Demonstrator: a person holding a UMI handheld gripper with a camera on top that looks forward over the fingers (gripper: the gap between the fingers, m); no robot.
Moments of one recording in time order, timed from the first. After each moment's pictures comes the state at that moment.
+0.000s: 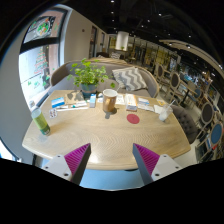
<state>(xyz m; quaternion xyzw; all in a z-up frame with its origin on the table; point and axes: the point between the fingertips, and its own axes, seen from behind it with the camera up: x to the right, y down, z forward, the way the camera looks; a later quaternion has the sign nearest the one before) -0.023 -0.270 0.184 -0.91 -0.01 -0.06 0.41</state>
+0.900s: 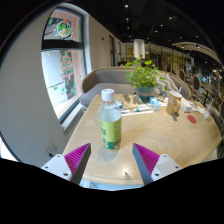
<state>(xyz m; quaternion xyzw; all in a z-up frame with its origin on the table) -0.368 -0.215 0.099 -0.88 -0.04 0.05 0.46</state>
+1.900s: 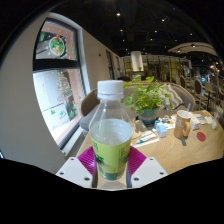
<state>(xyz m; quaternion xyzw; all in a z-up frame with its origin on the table) -0.364 -0.073 0.158 -0.84 -0.01 0.10 0.54</state>
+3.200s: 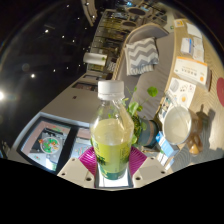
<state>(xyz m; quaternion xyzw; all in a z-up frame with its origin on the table) -0.134 0.139 0.238 -0.68 0.35 0.51 0.39</state>
